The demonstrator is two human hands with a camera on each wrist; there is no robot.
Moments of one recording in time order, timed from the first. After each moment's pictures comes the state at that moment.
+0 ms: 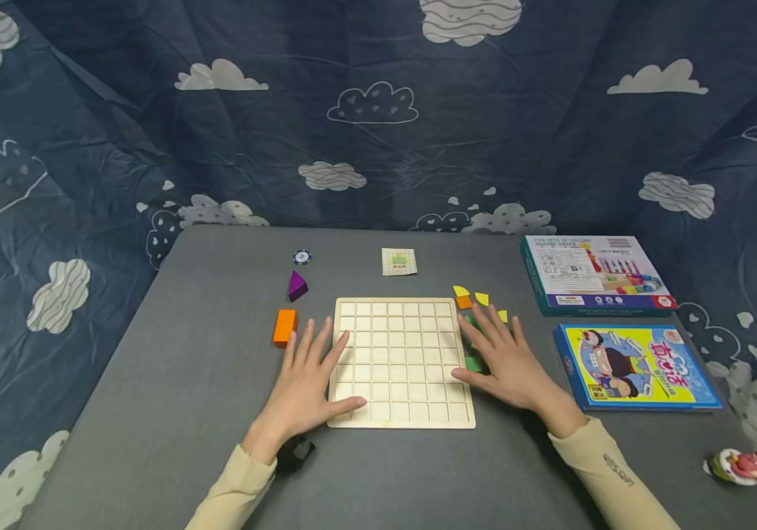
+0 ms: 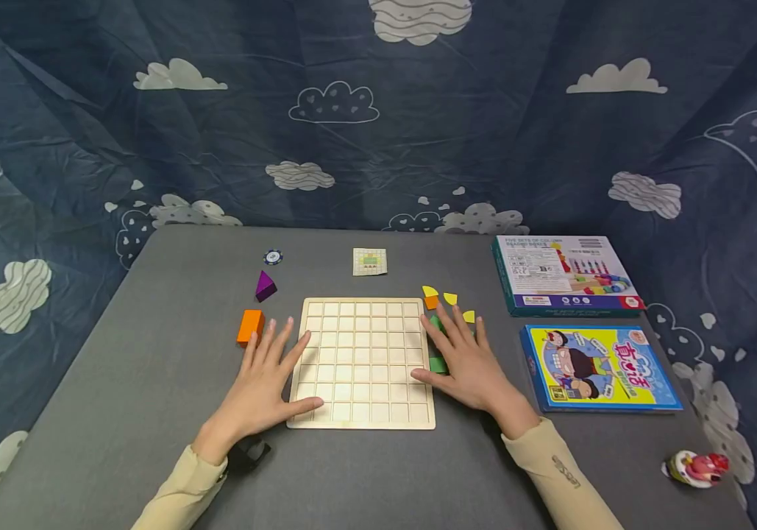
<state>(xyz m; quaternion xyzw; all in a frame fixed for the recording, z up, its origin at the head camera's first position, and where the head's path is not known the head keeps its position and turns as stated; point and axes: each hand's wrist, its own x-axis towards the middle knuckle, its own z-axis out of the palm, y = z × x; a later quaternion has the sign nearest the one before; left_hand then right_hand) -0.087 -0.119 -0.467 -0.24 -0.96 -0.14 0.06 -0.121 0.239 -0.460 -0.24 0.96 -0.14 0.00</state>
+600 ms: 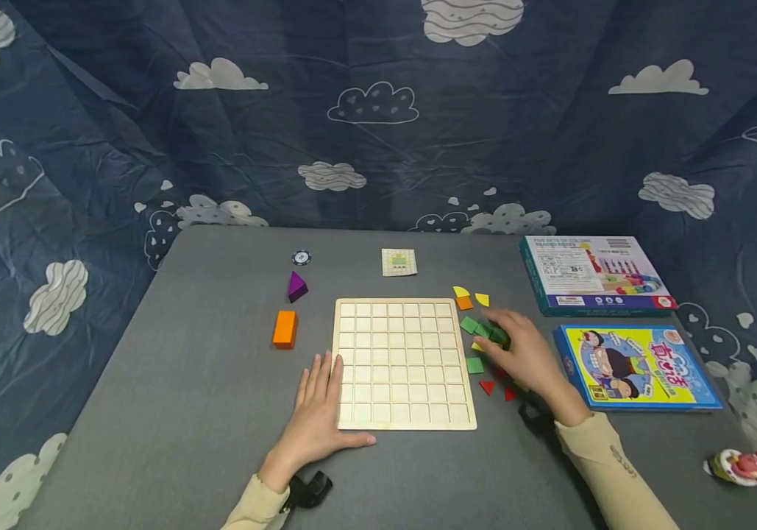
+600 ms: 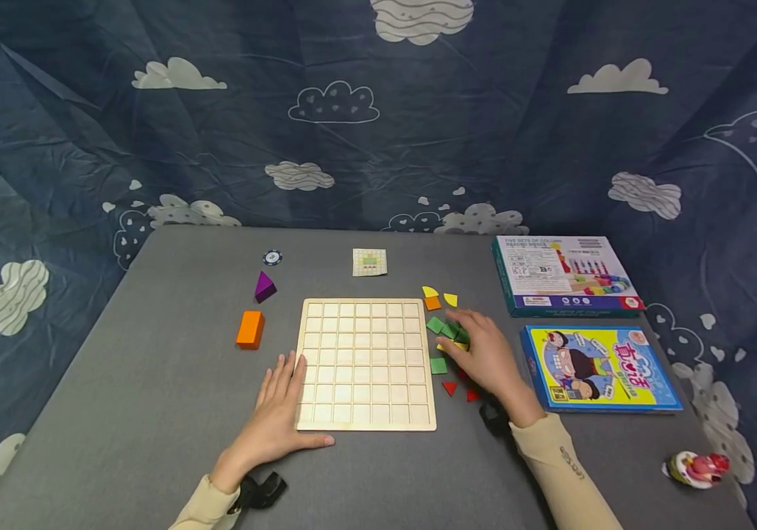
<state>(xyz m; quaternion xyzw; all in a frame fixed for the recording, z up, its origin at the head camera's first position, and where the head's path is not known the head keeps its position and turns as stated) -0.058 -0.104 -0.501 -0.19 -0.94 -0.28 -0.03 -0.137 0.256 -0.463 -0.14 0.95 -0.28 -0.05</state>
